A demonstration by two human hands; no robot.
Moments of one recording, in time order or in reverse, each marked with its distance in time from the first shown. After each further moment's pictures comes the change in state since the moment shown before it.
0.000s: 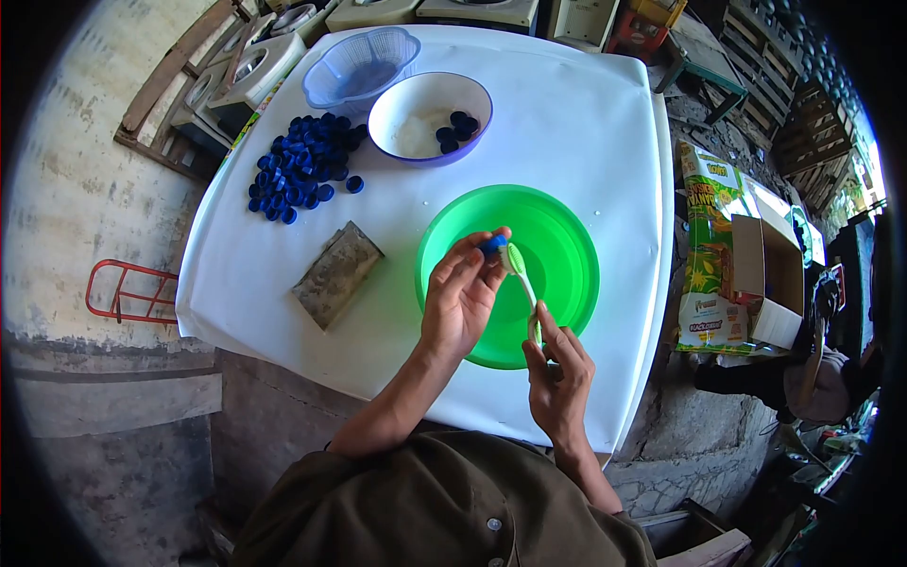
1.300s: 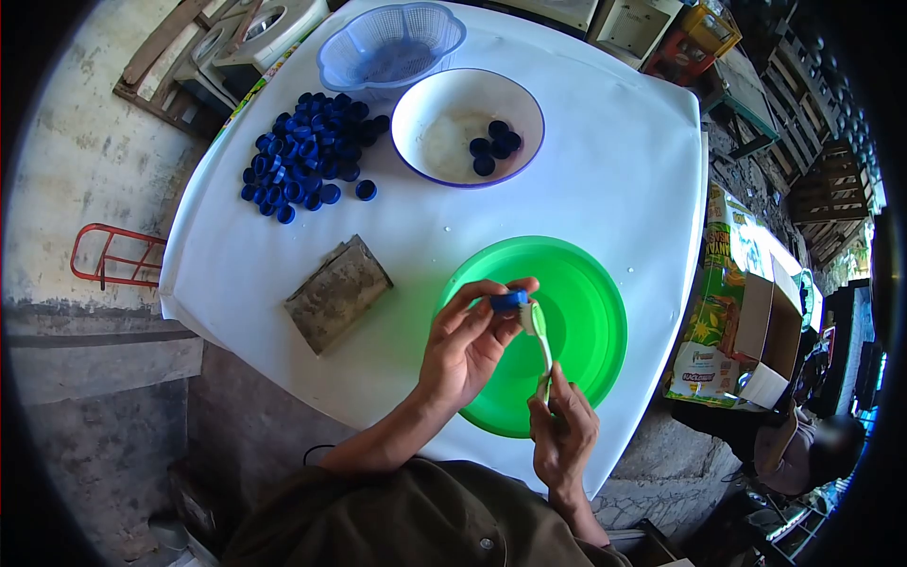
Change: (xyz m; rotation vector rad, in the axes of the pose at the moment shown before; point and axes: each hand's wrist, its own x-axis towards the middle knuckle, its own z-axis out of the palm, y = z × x) left_hand 0.015 0.019 -0.009 -0.114 -0.016 -0.028; right_hand 0.027 0.003 0.009 -0.001 -0.136 0.065
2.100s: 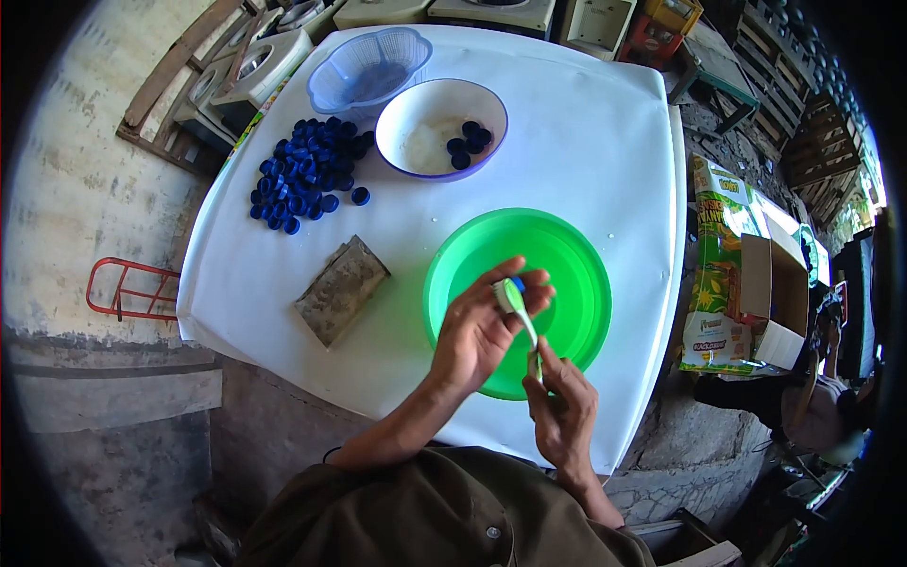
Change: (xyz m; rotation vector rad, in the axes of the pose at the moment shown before) left_hand -0.017 -0.015 0.025 0.198 -0.016 -0.110; right_hand -0.023 -0.011 -0.012 0.058 -0.031 0.073
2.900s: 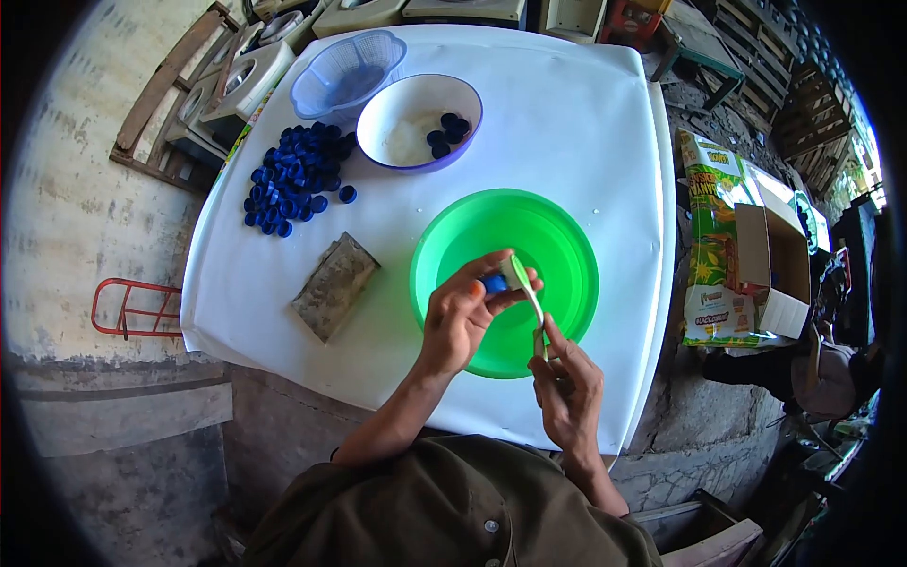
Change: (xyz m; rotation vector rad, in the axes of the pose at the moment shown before) left_hand -0.007 -0.002 -0.007 0.296 -0.125 0.070; right_hand -0.011 0.008 -0.008 0.094 0.074 0.024
